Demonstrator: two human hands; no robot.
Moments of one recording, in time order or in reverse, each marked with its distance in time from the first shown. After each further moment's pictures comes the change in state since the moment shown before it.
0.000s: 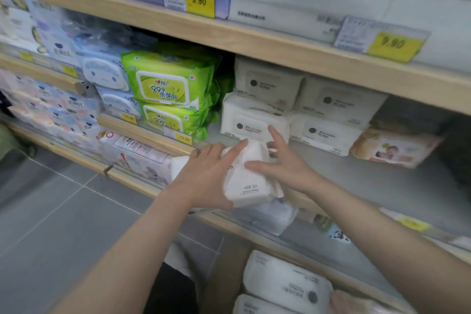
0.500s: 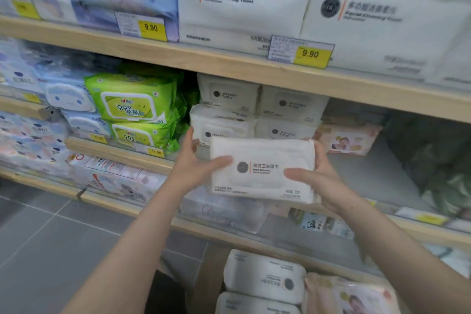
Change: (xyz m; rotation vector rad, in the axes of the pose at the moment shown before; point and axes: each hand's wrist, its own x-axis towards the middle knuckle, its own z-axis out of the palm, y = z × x) left_hand 0.021 0.044 -0.021 -1.194 0.166 -0.405; right_hand -0.092 0.039 -0.077 0.589 0.242 -0.026
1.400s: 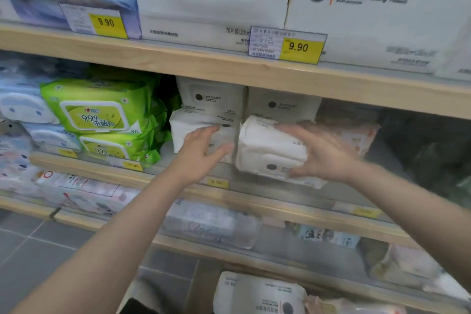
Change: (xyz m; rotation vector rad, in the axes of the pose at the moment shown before) left_hand 0.064 0.013 0.032 0.541 -0.135 0.327; right_hand 0.060 -0.038 -0.045 -1.533 -0.059 -0.349
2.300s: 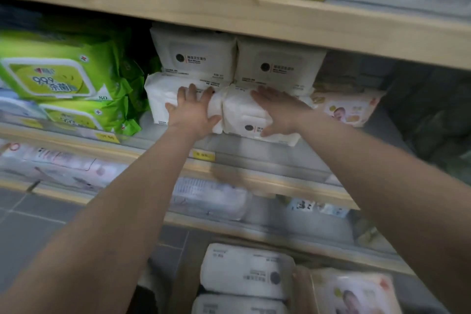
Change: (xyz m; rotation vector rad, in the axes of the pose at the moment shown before) left_hand 0.074 -0.032 0.051 0.606 -0.014 -0.116; right_hand 0.086 0.011 0.059 -0.075 -0.329 -0.002
